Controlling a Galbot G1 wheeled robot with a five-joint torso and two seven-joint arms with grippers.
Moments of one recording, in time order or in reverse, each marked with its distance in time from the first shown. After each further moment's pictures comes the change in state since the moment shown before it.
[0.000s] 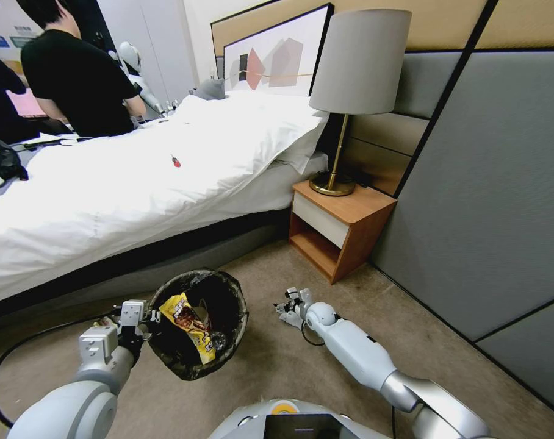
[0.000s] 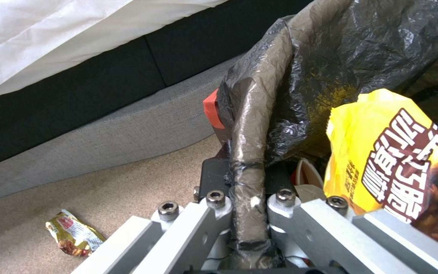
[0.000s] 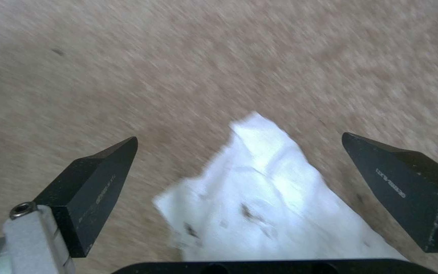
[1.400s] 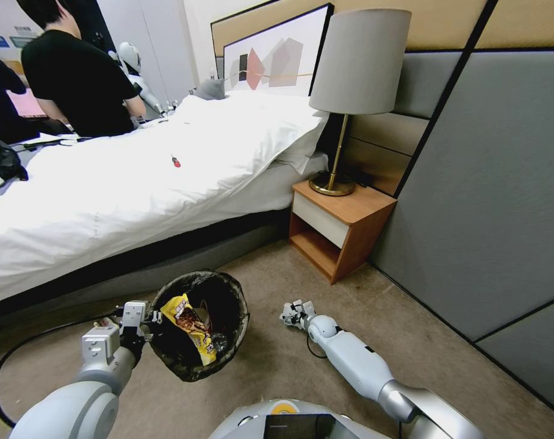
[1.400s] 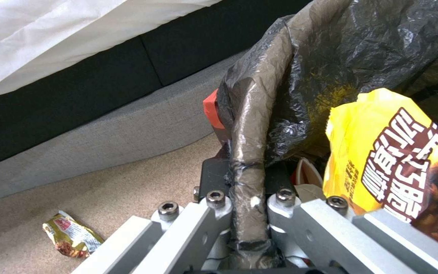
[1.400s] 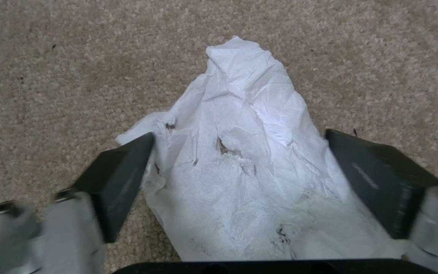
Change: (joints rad) left arm 0.001 0.005 0.011 0.000 0.005 0.001 -0.001; right arm -0.042 0.006 0.014 -0.047 -0.050 0.035 -0.001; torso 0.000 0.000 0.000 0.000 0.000
